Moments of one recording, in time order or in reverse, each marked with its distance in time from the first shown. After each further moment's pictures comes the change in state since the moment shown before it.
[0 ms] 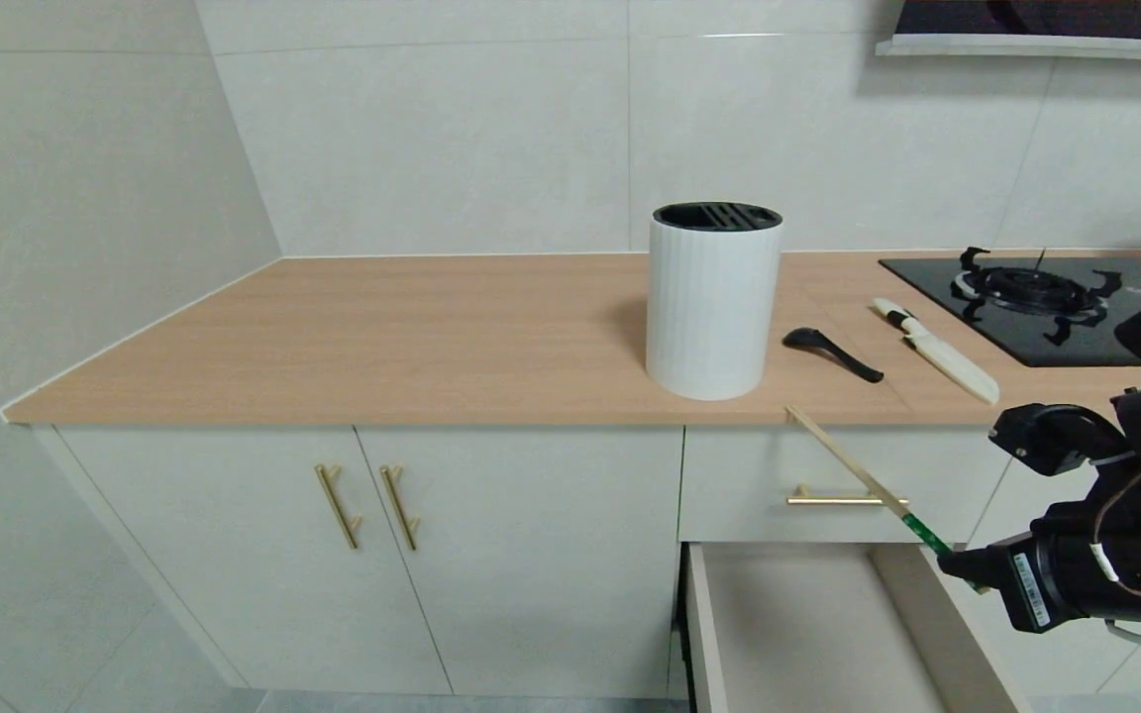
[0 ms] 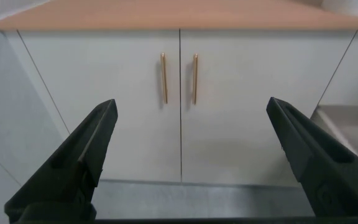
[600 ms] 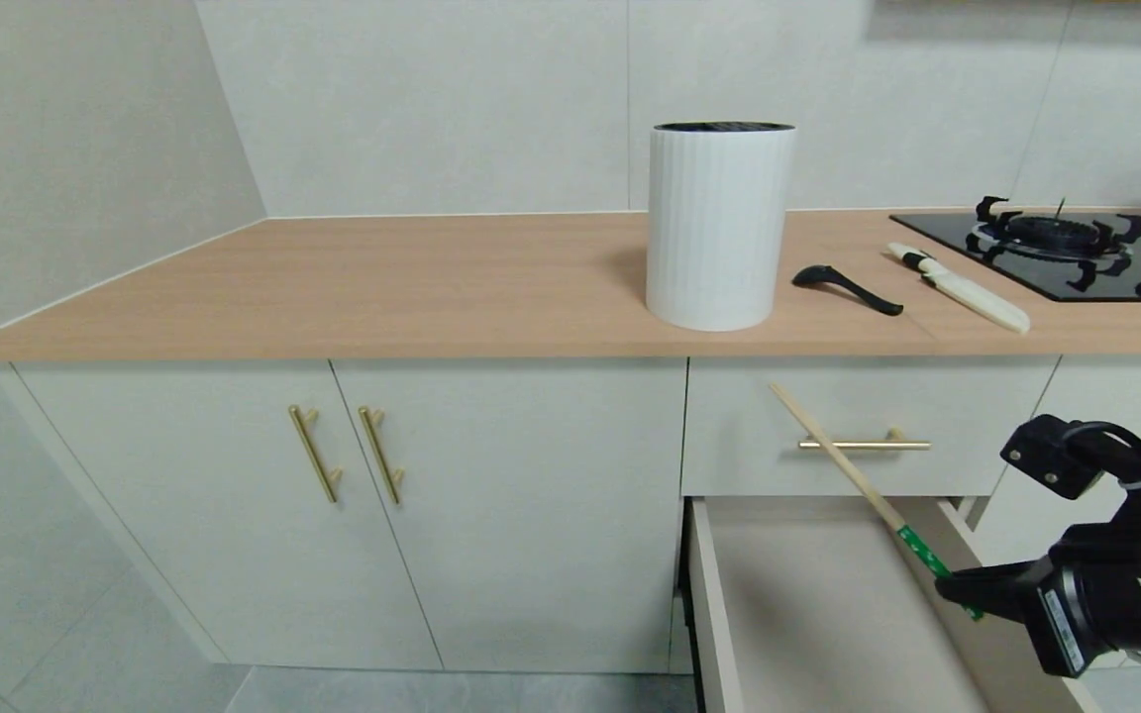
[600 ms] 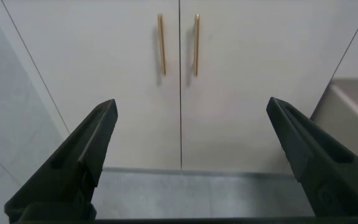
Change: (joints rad) left arm 0.000 0.000 0.000 0.000 0.000 0.000; right arm 0.057 -0.092 0.032 0.040 0.094 -0.070
